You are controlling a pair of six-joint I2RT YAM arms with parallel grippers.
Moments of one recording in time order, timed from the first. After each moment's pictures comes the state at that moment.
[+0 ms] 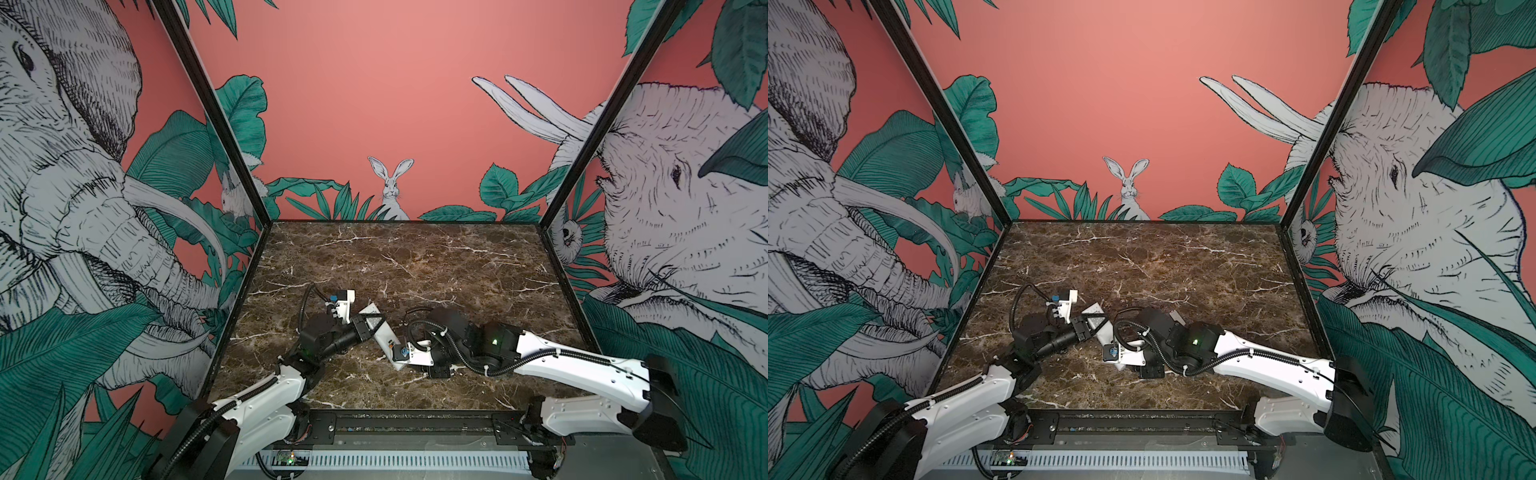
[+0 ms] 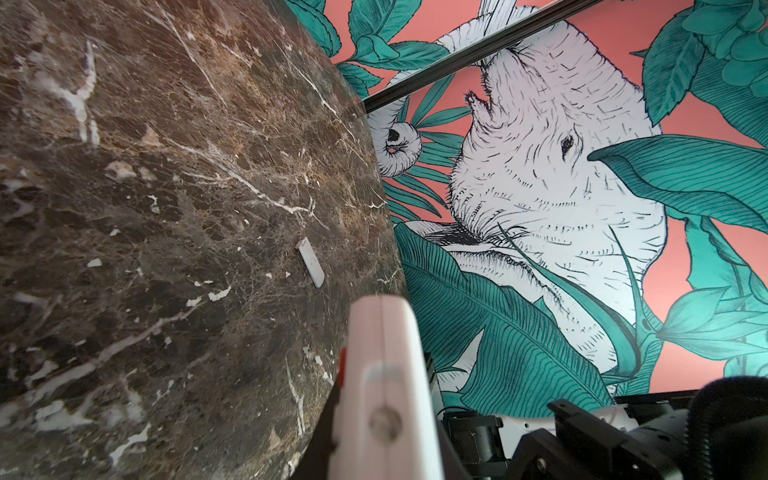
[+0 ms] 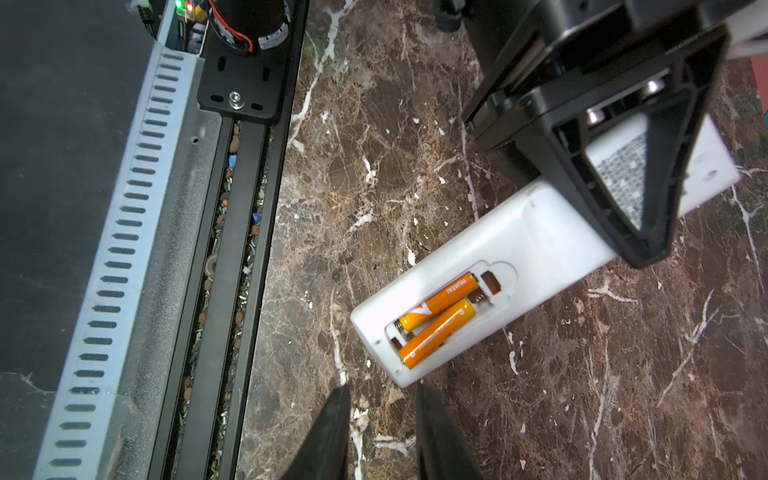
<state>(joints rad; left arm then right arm) -0.55 0.98 0.20 0.62 0.50 -1.09 1.14 1.25 0.98 -0.62 -0.18 -0.56</state>
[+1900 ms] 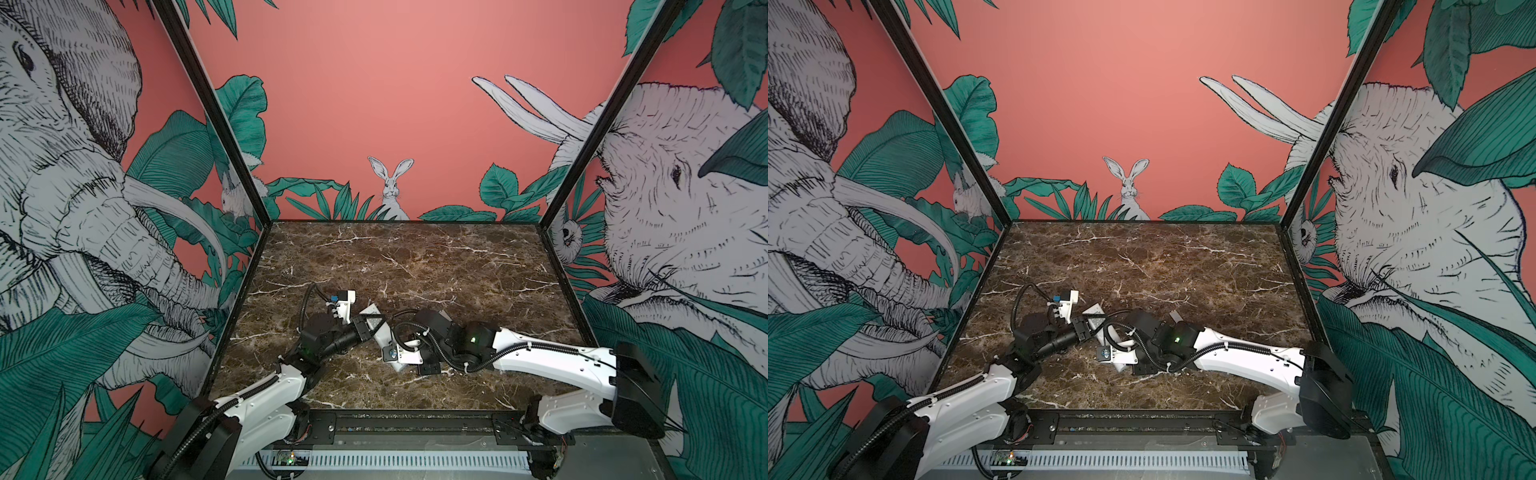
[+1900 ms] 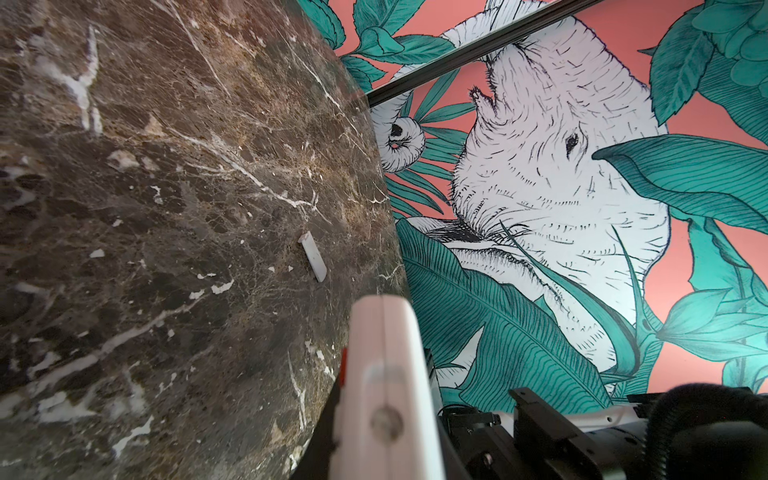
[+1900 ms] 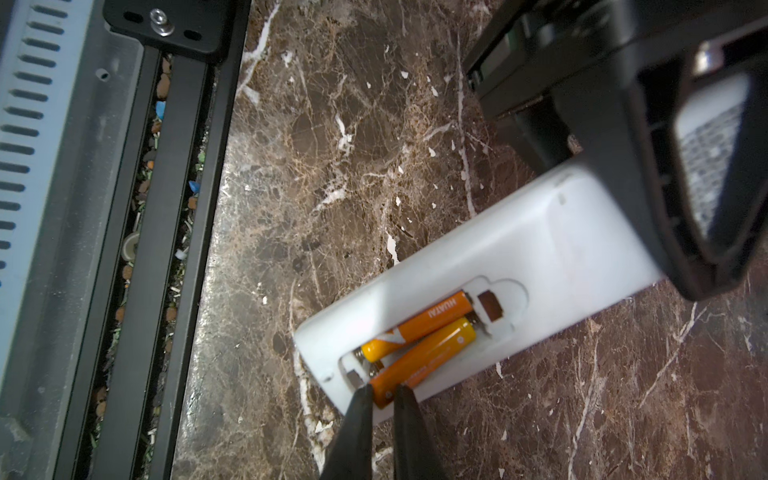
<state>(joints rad) -0.55 1.00 0.20 0.62 0.51 -1.10 1.14 1.38 0.98 -0.54 -0.09 -0.63</state>
